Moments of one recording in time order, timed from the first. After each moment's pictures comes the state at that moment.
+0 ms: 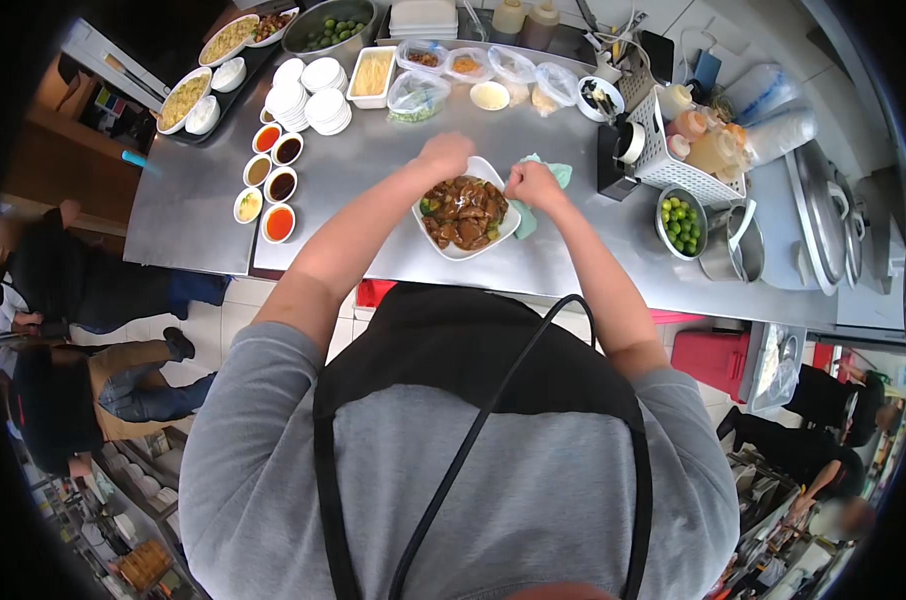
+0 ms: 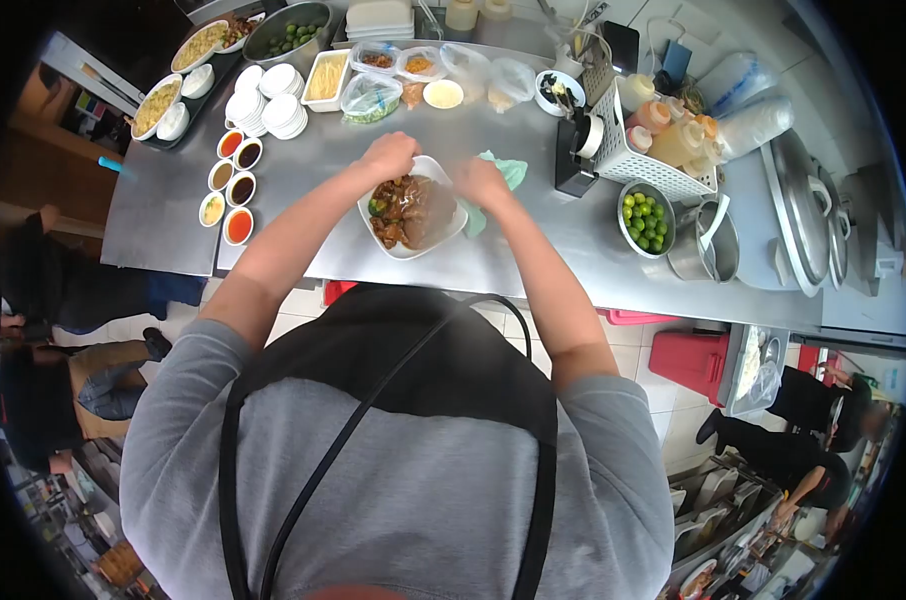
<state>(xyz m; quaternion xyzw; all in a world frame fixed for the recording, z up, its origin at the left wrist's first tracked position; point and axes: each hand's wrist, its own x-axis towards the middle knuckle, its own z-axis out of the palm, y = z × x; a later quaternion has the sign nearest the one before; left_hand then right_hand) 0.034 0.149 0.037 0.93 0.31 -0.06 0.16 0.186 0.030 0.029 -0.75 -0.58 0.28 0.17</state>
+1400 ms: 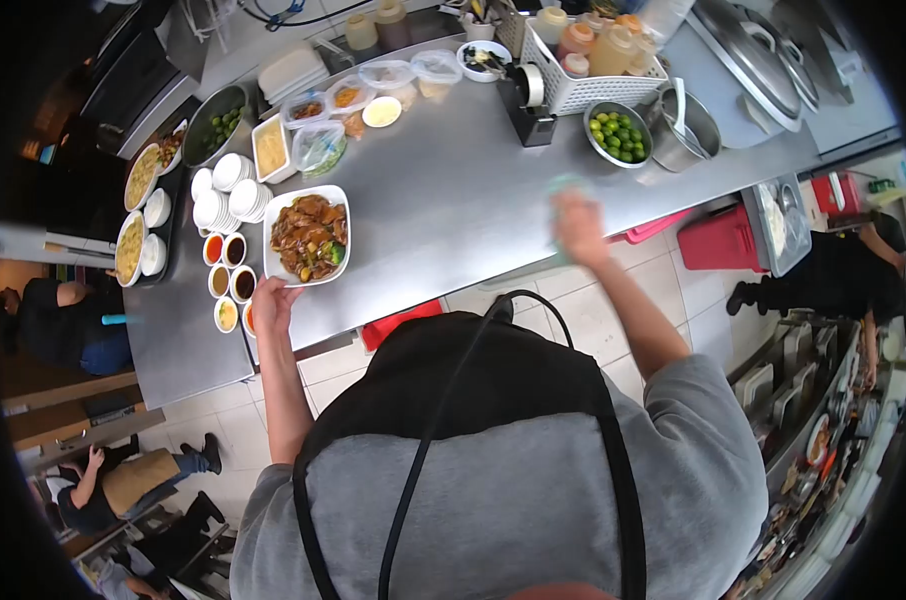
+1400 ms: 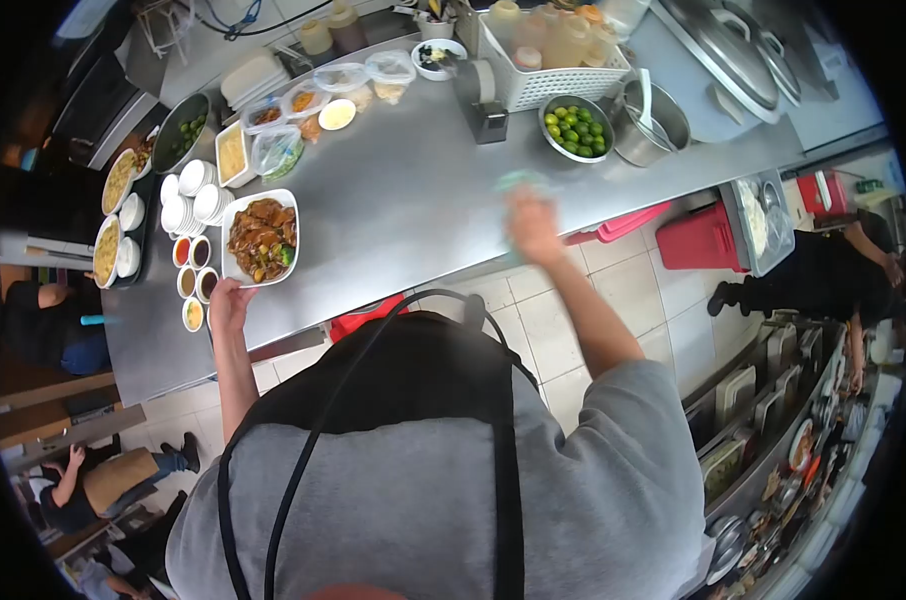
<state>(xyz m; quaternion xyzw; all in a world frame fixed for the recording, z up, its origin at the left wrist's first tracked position) -0.186 0.143 0.032 0.40 0.47 0.30 0.73 0.234 -0.187 -0.039 -0.84 -0.53 -0.05 0.11</state>
